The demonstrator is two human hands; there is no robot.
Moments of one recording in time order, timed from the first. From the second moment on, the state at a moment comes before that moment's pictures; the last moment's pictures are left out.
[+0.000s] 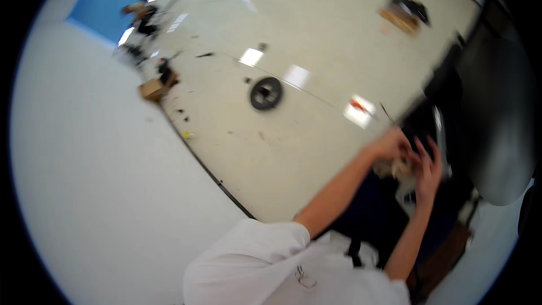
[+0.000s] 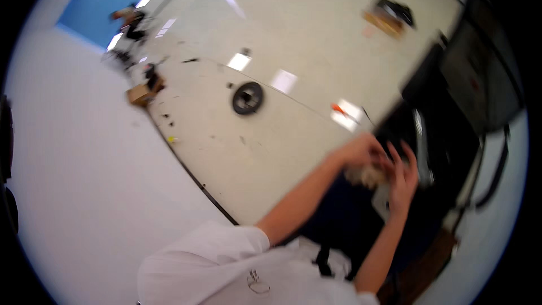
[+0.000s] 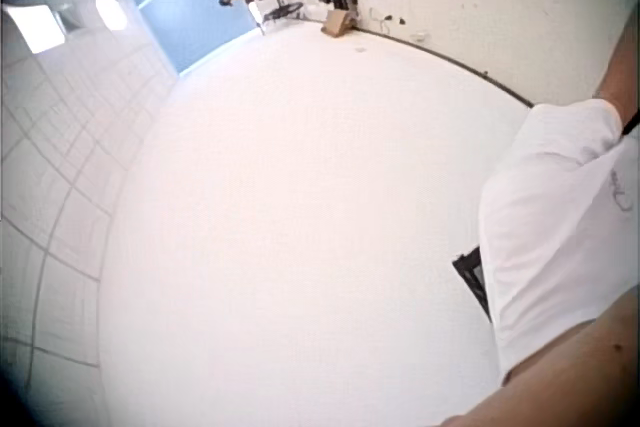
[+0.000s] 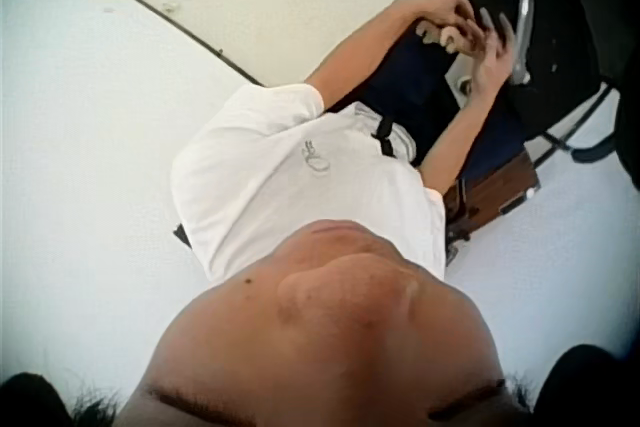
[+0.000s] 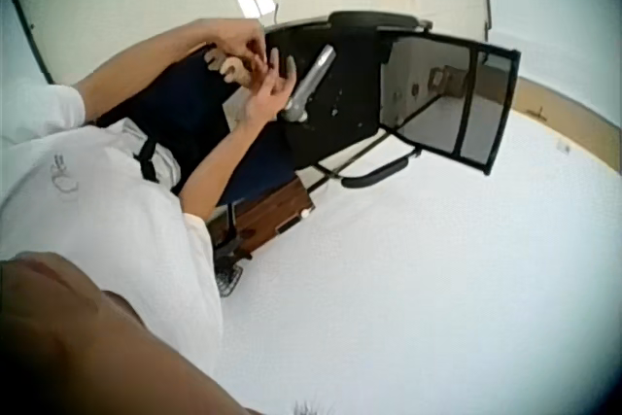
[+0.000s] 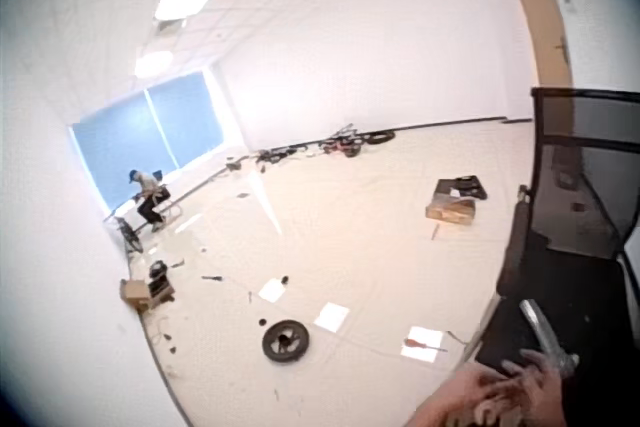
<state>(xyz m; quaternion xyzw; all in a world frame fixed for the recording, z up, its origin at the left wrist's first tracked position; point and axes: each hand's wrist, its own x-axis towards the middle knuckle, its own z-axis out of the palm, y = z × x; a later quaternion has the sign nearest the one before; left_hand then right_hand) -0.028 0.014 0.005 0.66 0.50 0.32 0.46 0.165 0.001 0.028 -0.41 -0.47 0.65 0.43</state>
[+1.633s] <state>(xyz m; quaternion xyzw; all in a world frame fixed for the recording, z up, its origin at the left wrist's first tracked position) -0.035 0.009 0.009 0.62 0.53 0.29 0.50 0.143 0.016 0.034 -0.47 -0.29 0.67 0.49</state>
